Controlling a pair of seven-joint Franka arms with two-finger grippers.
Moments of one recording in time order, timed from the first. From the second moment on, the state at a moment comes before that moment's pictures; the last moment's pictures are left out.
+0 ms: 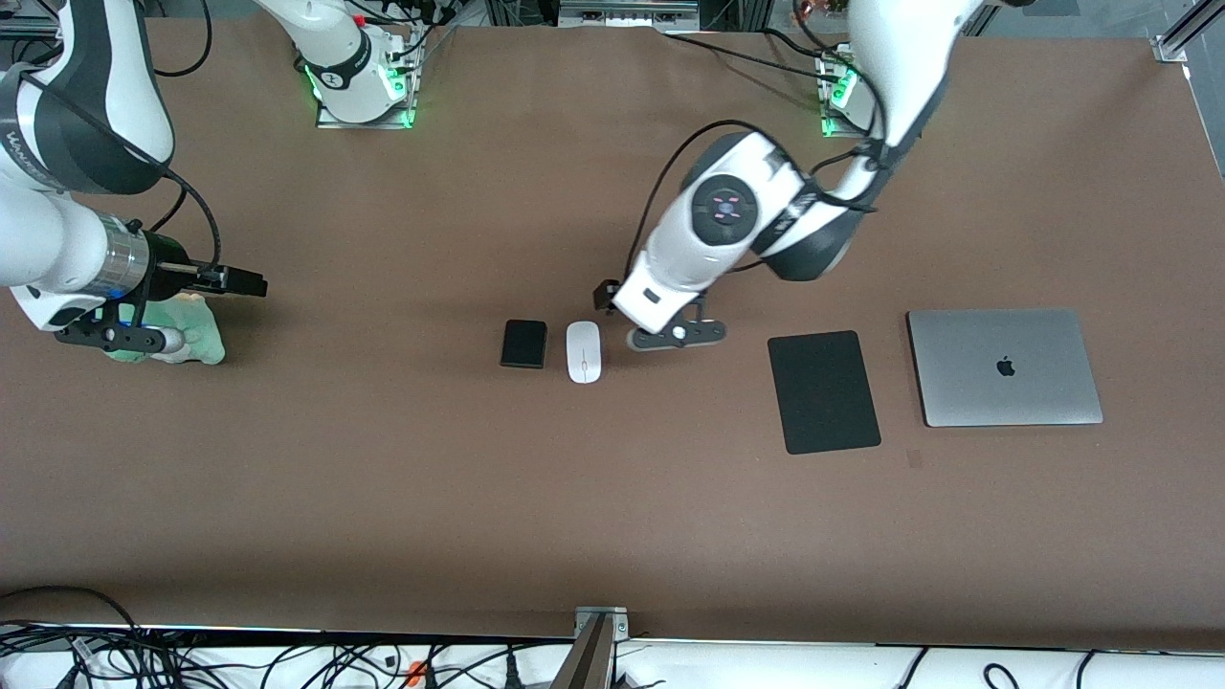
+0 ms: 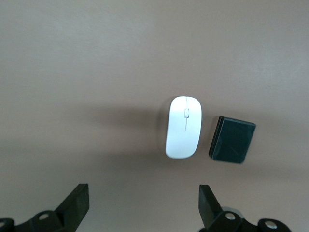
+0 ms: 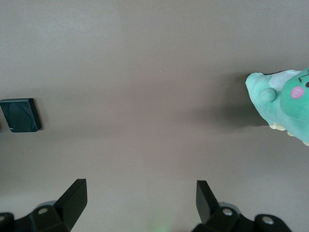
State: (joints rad) left arm -0.37 0.63 -0.41 -1.52 0.03 2.18 -0.89; right arm 0.04 0.21 -0.01 -1.67 0.07 1.64 0.13
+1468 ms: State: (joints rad) left arm -0.69 0.99 -0.18 -1.20 0.16 2.29 -1.05; right arm 0.07 0.26 -0.01 -1.67 0.12 1.75 0.21
